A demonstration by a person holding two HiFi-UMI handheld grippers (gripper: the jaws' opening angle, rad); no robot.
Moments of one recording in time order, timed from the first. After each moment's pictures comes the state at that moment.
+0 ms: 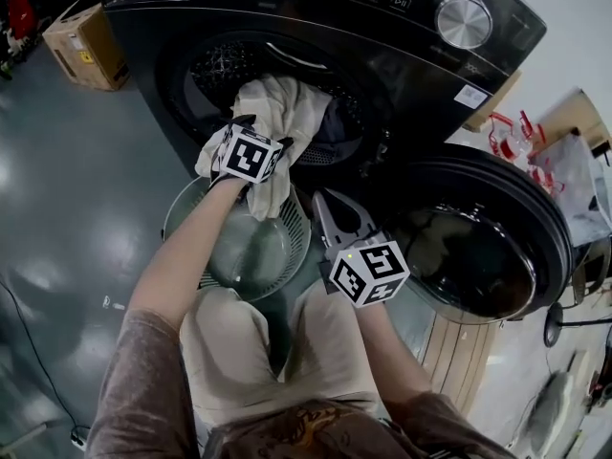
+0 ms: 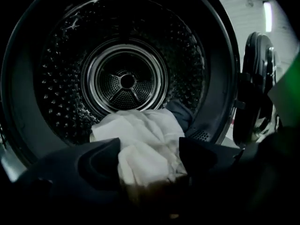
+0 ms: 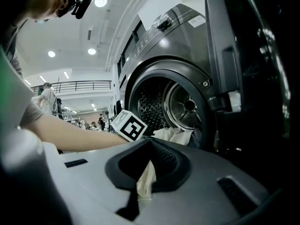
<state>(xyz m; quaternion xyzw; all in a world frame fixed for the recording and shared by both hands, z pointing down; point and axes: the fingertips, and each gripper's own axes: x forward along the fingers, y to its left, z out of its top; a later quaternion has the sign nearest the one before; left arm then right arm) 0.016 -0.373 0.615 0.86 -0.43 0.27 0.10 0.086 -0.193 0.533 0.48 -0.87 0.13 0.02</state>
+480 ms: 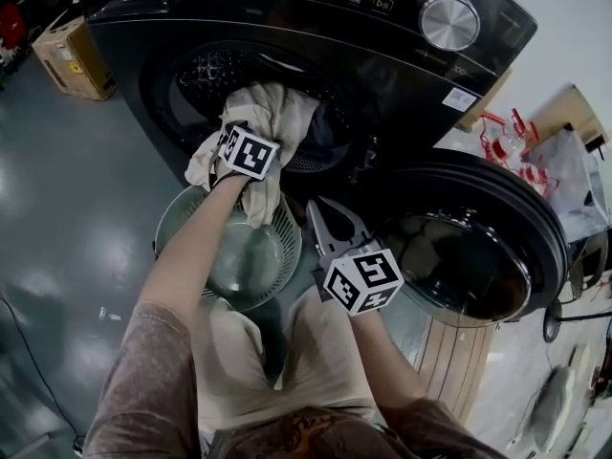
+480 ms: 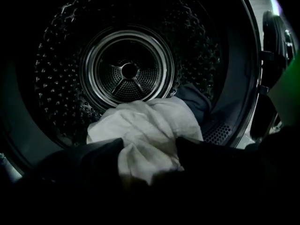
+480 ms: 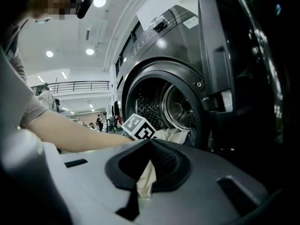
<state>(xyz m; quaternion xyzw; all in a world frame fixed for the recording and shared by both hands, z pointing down) 0.022 -0.406 0.647 0.82 -0.45 0.32 0.09 0.096 -0.196 0.535 0.49 -0.86 0.13 0.01</state>
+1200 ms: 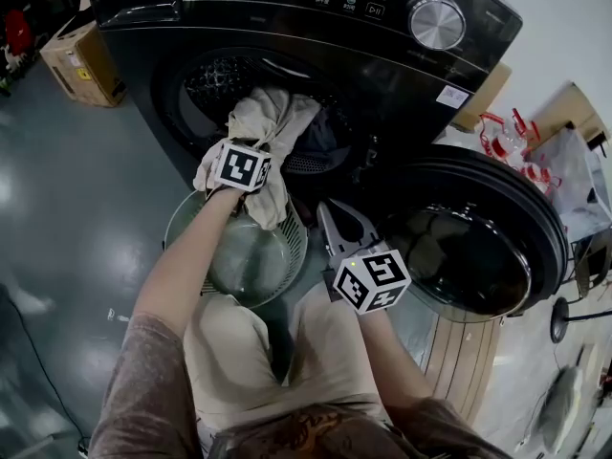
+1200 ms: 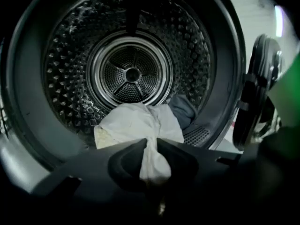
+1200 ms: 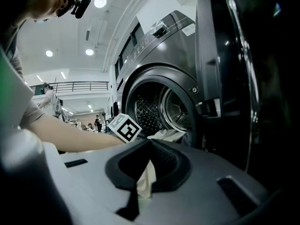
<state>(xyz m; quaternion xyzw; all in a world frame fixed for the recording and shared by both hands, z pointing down) 0.004 -0.371 0.630 0.84 -0.45 0.28 0.13 0.106 -0.186 0.530 0.50 -0.86 0.13 0.01</state>
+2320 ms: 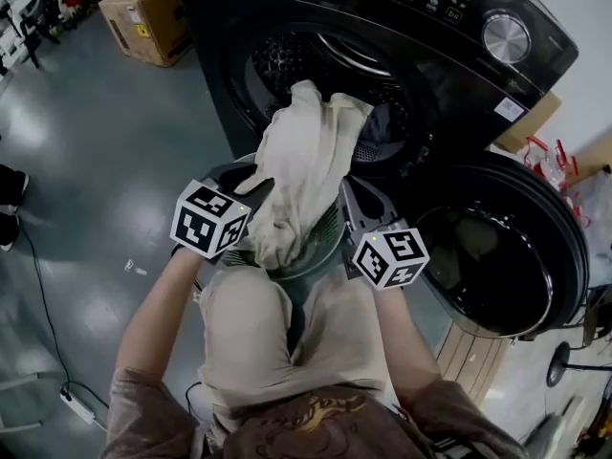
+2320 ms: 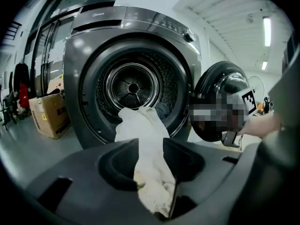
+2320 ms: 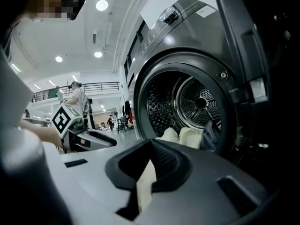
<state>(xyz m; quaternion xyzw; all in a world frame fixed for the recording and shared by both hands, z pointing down) -0.086 -0.191 0.559 0.86 -0.43 0.22 0.13 0.057 -0.194 0.533 0.43 -0.89 0.13 0.01</state>
